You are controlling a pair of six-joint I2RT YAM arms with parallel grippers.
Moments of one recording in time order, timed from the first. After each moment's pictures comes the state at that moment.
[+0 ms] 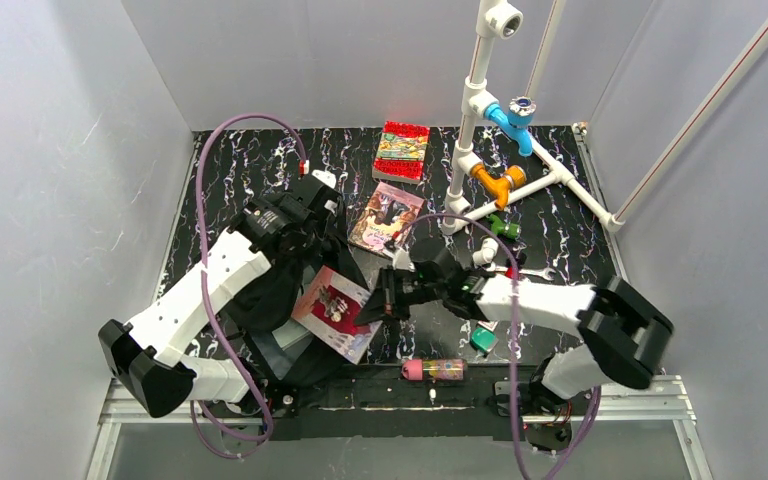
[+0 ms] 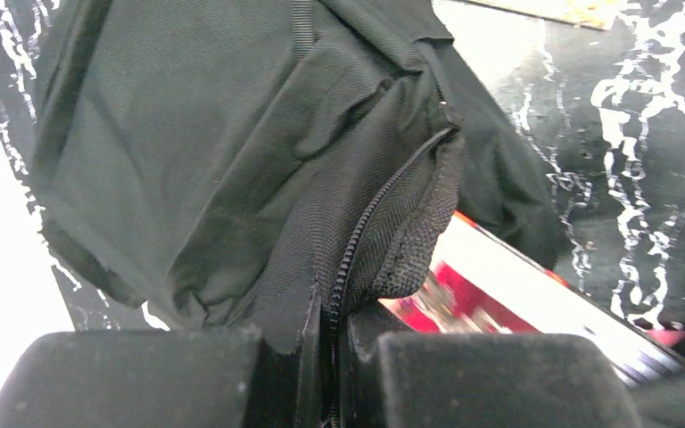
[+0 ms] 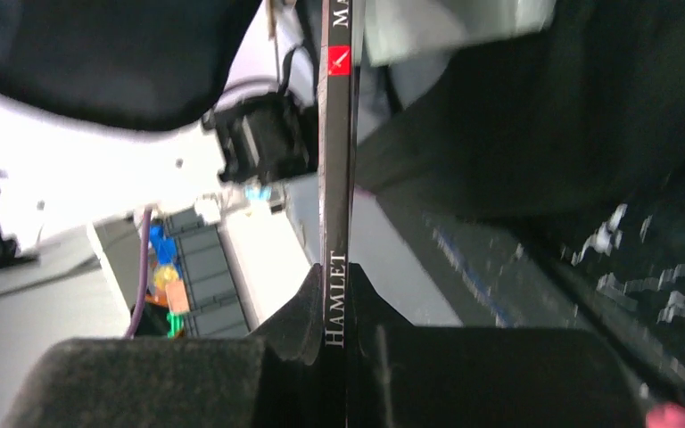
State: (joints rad) left arm -0.70 1.30 1.38 -1.16 -0.46 -0.31; right arm 0.98 1.37 0.70 0.20 -0.61 1.21
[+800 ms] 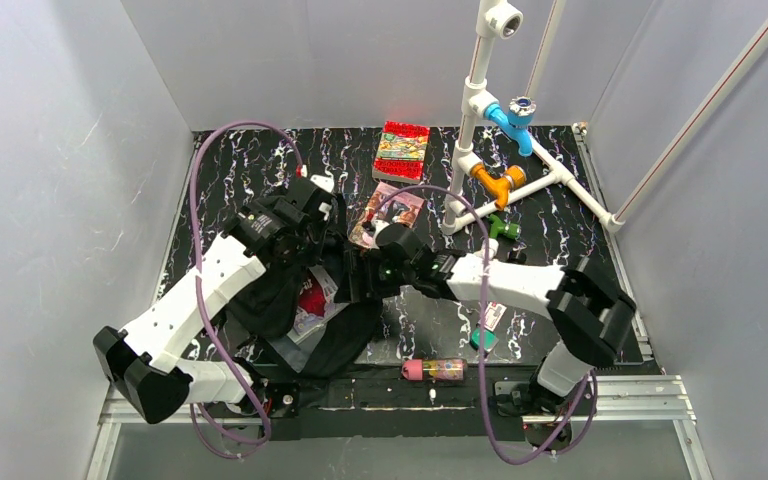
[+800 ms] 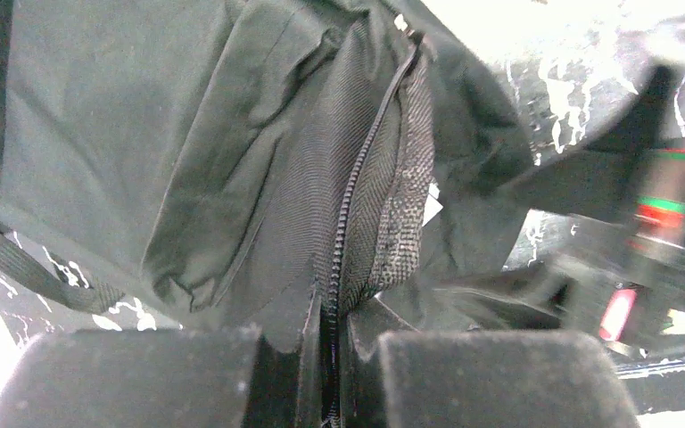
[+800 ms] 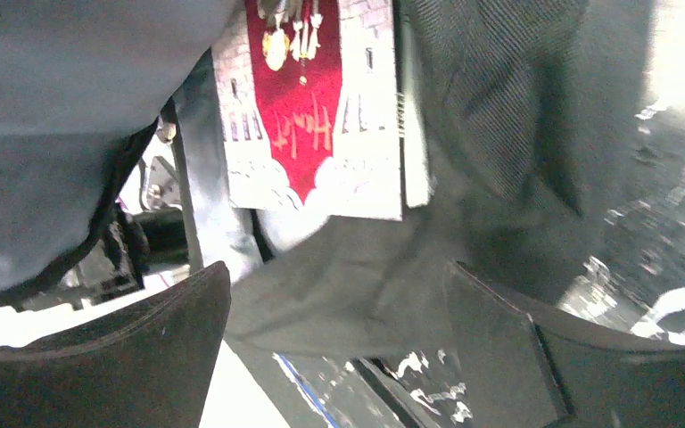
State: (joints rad) left arm -0.68 1.27 1.38 -1.16 -0.30 -0.33; right arm 1.02 1.65 1.01 0.00 -0.25 0.81
